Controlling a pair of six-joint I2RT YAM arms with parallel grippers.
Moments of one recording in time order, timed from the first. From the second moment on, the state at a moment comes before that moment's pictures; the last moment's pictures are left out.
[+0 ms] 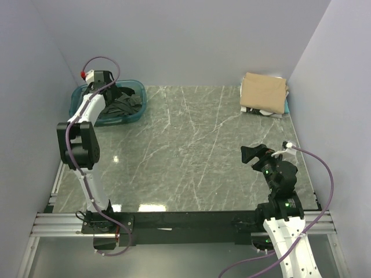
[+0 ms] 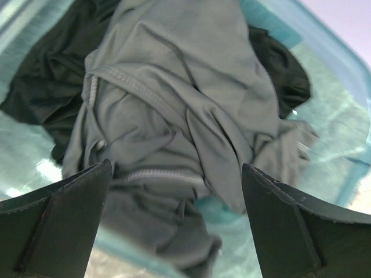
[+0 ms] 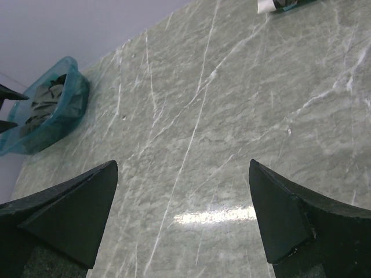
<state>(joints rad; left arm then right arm) 0.03 1.98 1.67 -0.44 -0.35 -0.61 0.10 0.26 0.35 -0.29 -0.03 0.59</state>
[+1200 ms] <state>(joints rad) 0.06 1.67 1.78 -0.41 -0.30 -0.56 0.10 0.26 0.35 -0.29 -0.04 0.58</state>
